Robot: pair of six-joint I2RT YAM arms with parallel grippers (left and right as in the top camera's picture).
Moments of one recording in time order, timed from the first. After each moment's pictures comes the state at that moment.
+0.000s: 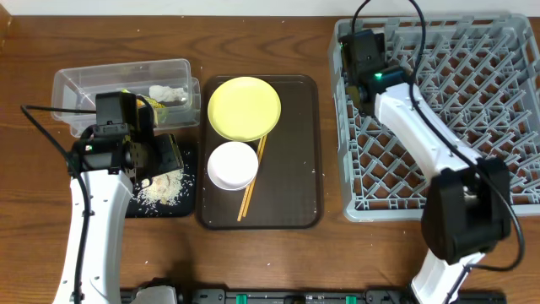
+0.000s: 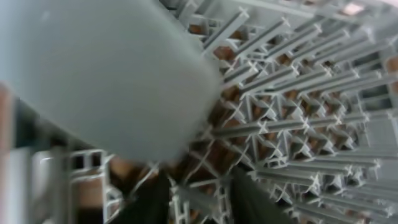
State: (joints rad) left arm 0.11 1.30 1.11 -1.03 0.12 -0.20; right arm 0.33 1.93 1.54 -0.62 0.54 0.13
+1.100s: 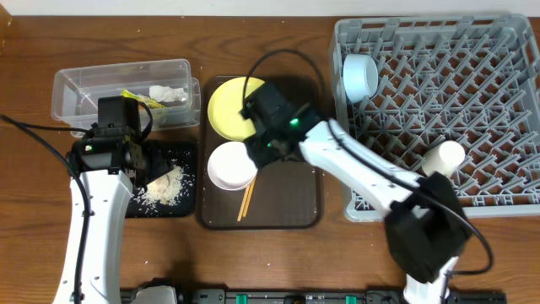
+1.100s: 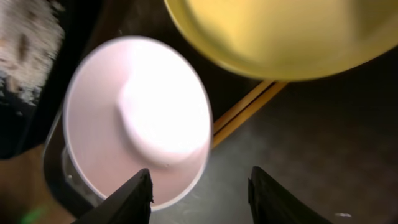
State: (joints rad) left arm 0.11 1.30 1.11 -1.12 -0.15 -0.46; right arm 0.76 1.98 1.54 -0.74 -0.16 0.27
